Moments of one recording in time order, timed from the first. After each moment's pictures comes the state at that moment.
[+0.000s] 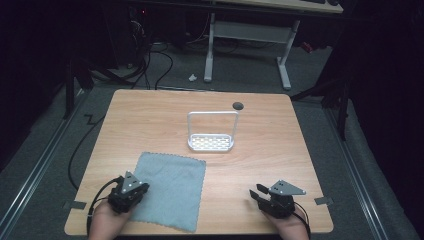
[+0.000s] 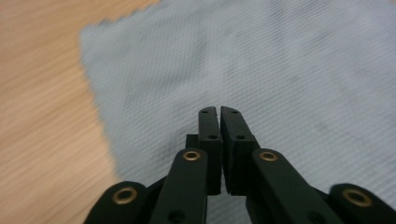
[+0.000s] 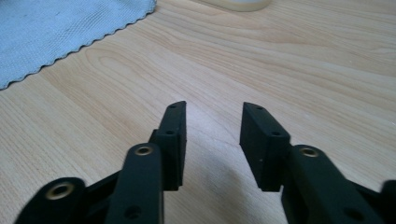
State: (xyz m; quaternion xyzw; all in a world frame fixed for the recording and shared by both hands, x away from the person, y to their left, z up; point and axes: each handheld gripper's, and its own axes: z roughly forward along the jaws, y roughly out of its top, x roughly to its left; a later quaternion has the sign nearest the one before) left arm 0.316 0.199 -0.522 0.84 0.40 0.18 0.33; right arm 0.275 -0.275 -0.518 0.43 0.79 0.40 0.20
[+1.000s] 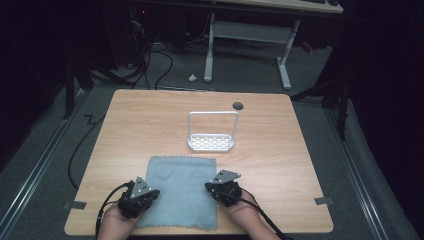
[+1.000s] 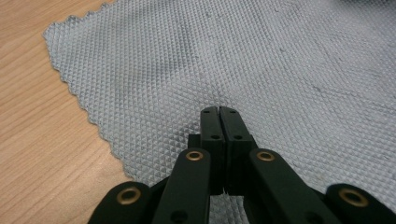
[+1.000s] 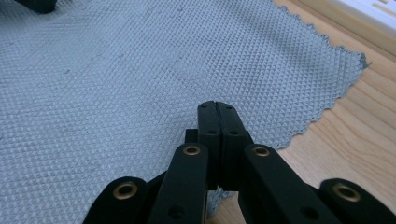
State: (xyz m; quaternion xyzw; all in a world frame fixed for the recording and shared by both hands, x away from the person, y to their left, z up) left arm 0.305 0.164 -0.527 0.86 0.35 0.14 0.36; right arm 0.324 -0.141 -0.527 0.34 0.86 0.35 0.15
